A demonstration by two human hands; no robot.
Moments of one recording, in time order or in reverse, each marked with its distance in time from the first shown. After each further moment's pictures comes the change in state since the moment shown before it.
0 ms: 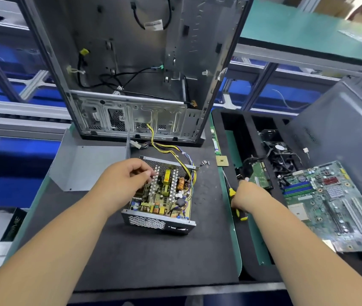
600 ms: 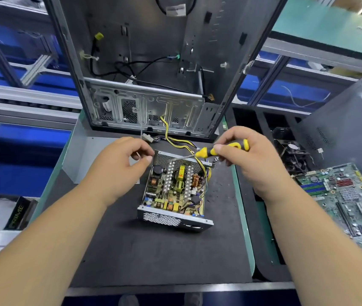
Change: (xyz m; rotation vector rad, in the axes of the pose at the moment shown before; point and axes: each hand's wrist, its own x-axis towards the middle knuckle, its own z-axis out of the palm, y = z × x) left_hand 0.009 -0.018 -0.035 0.176 0.163 0.296; right_hand -0.097 -0.066 -0.073 1.083 0.226 -0.797
